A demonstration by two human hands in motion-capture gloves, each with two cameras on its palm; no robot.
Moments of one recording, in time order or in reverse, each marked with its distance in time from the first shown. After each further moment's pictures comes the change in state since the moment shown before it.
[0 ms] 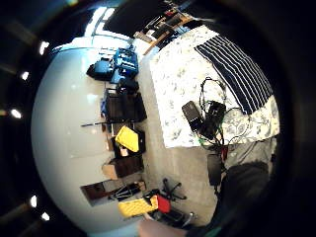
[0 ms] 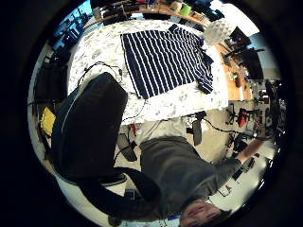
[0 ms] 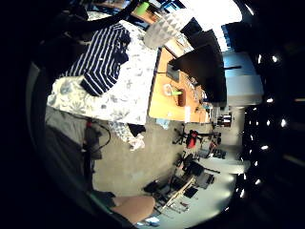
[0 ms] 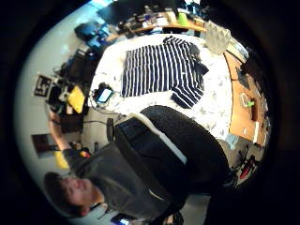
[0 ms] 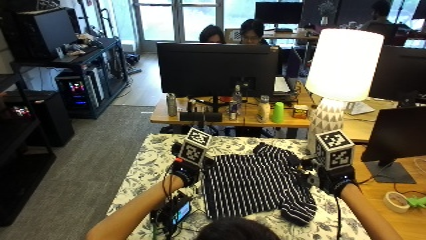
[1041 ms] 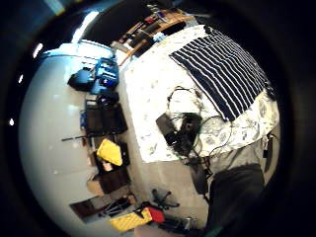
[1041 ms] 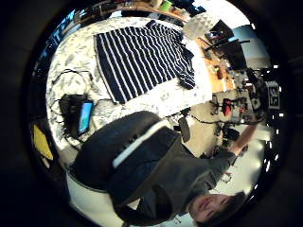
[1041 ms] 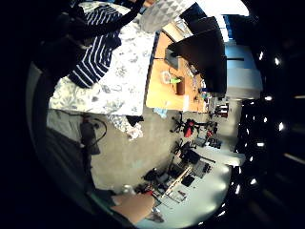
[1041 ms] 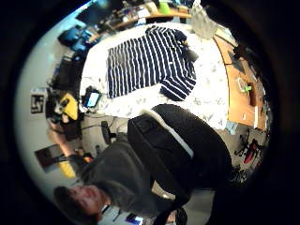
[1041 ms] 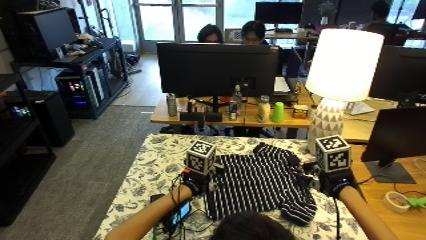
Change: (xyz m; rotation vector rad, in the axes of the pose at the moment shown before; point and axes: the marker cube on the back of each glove) left arm 0.054 -0.046 0.063 0.038 0.204 0.191; right arm 0.006 -0.007 0.038 -0.160 -0.019 0.040
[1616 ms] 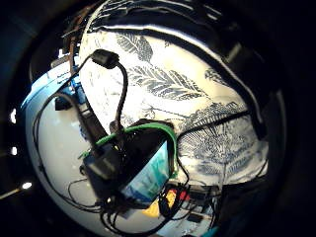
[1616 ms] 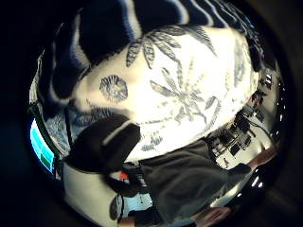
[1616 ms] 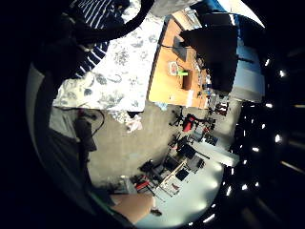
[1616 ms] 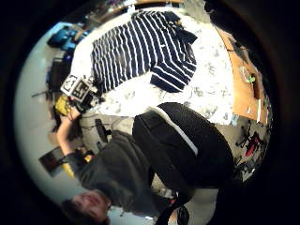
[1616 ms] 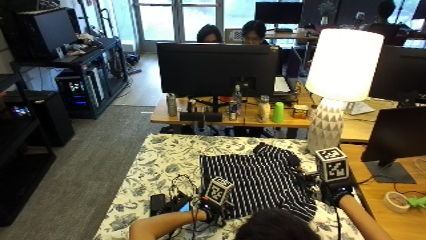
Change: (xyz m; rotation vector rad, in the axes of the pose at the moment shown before) left arm 0.064 -0.045 0.202 -0.415 -0.103 0.138; right arm 0.016 -0.035 0.076 -0.120 0.016 0.022
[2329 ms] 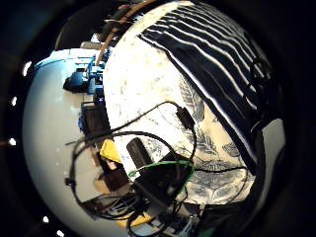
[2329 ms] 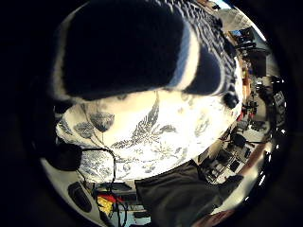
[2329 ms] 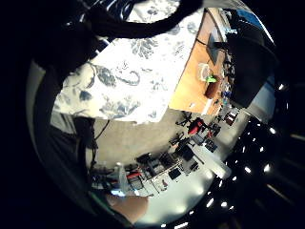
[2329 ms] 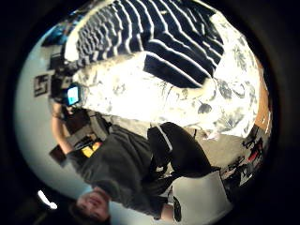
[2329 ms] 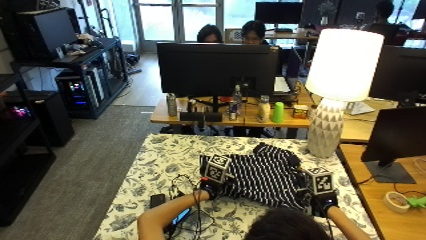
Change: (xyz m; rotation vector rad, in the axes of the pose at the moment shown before) left arm -0.029 0.006 -0.099 0.294 0.109 -0.140; right arm -0.023 -0.071 0.119 -0.275 -0.074 -0.051
